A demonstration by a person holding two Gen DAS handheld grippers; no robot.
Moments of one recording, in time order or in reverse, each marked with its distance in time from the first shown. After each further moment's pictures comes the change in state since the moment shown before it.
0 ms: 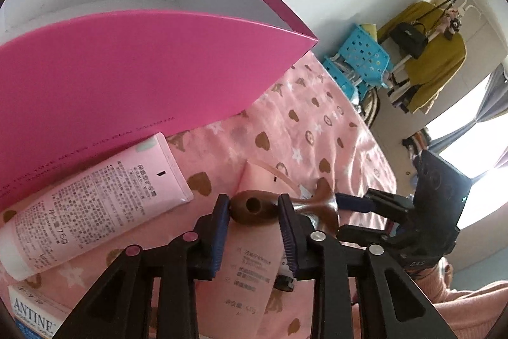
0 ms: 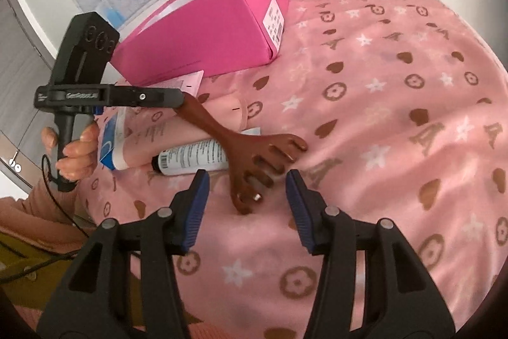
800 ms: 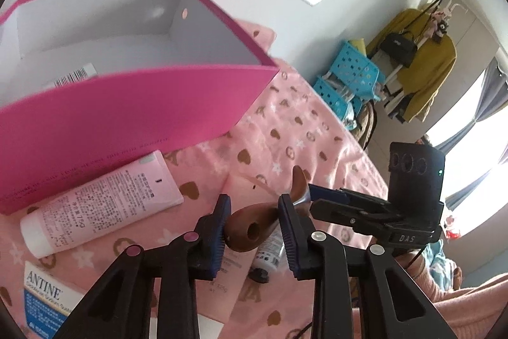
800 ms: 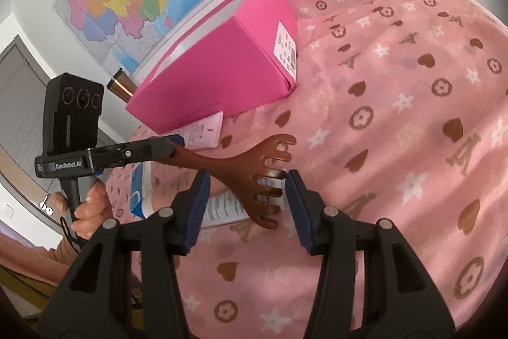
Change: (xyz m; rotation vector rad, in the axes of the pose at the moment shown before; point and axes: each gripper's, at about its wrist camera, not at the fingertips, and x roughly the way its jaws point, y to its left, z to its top) left arm -0.040 -0.028 -0.012 0.039 -0.126 0.012; right arm 0.005 -0.006 0.020 0.141 -0.128 0.165
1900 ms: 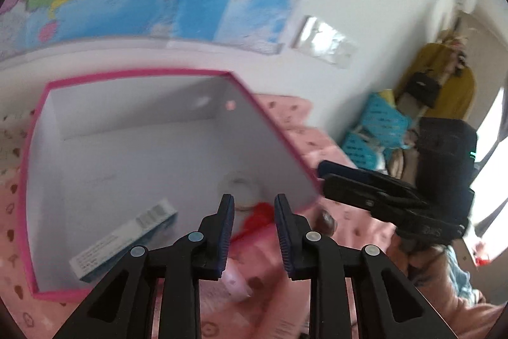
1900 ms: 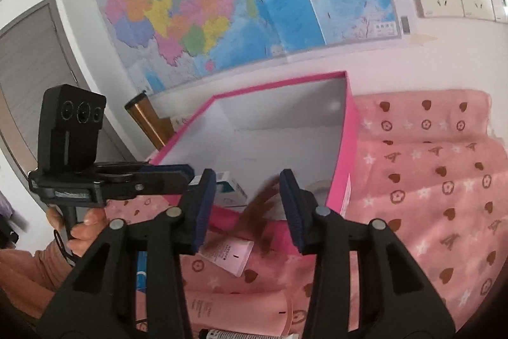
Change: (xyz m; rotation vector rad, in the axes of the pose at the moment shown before) left arm -0.036 0.037 0.085 -0.013 -0.174 0.157; right arm 0.042 0.063 0.133 -0.293 -0.062 0.021
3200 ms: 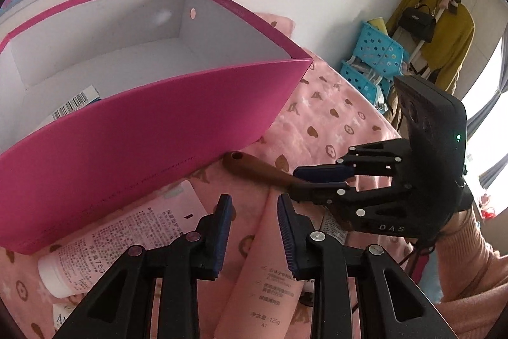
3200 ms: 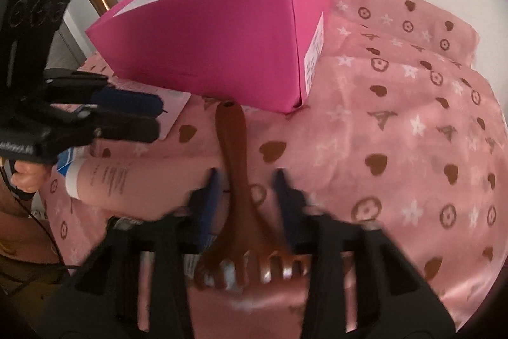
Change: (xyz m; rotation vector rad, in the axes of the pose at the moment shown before) left arm 0.046 -0.037 -0.078 0.136 0.211 -0.007; right arm 0.028 -0.018 -0.102 -0.118 0.384 -0.177
